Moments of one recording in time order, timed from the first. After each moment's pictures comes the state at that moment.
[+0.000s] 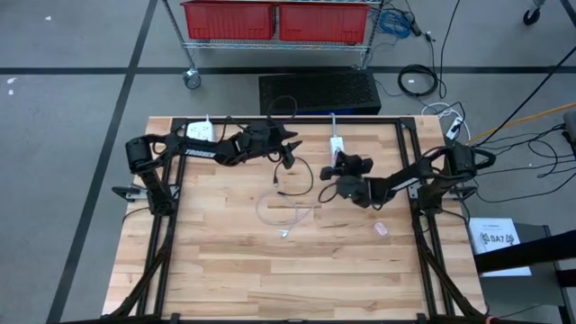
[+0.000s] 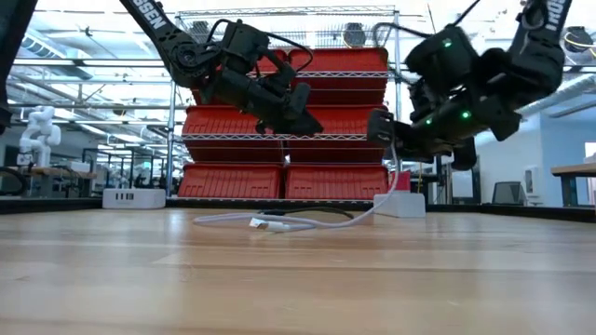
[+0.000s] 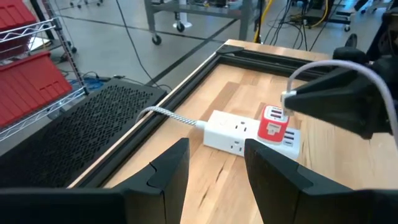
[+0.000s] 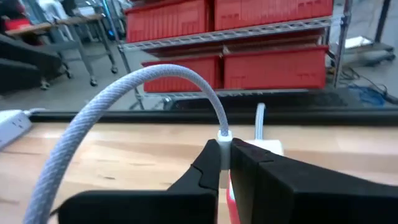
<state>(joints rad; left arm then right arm) 0.39 1.73 0.94 0.52 -0.04 0.01 -0.03 1.67 0.48 0.71 1.19 0.69</state>
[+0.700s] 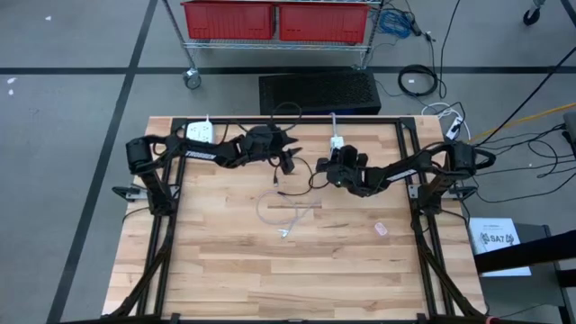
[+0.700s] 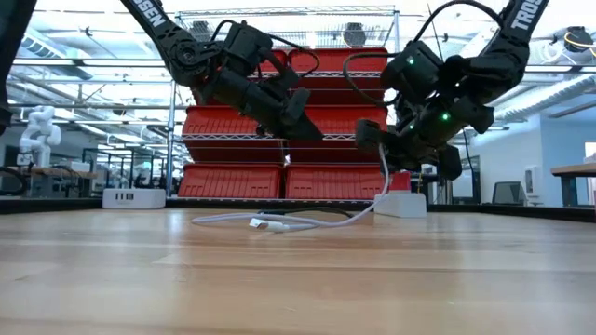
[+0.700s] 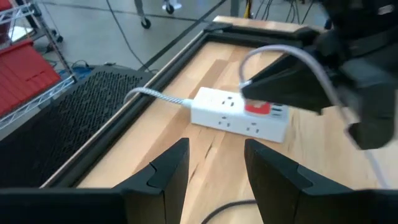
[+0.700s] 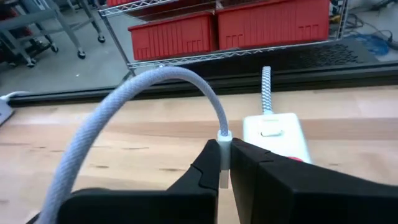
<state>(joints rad) 0.36 1.73 0.94 0.45 -0.03 0.04 -0.15 1.67 0.60 0.38 0.98 0.92</state>
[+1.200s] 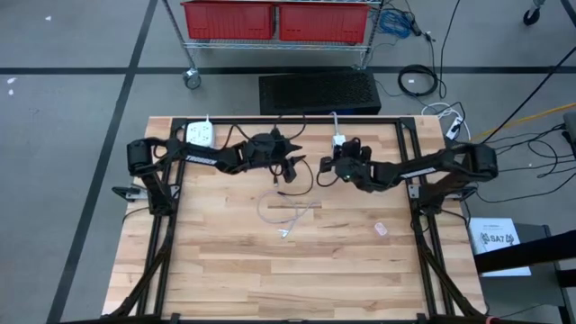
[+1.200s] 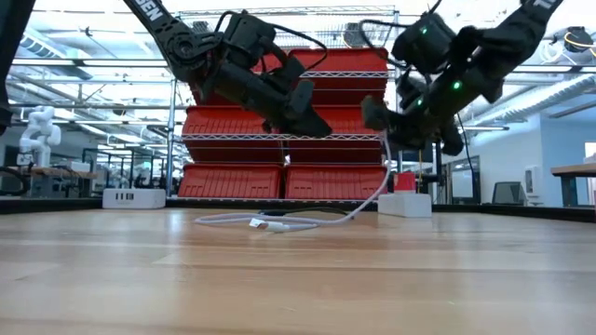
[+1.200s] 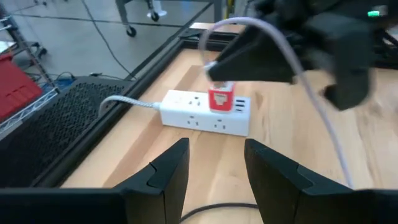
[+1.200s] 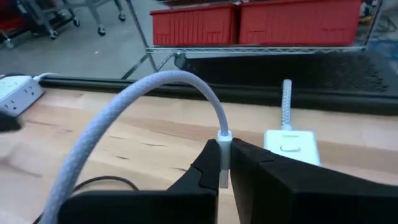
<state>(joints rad) 0.29 1.73 0.94 0.47 -0.05 0.05 -0.16 1.48 0.60 0.26 0.87 0.76</state>
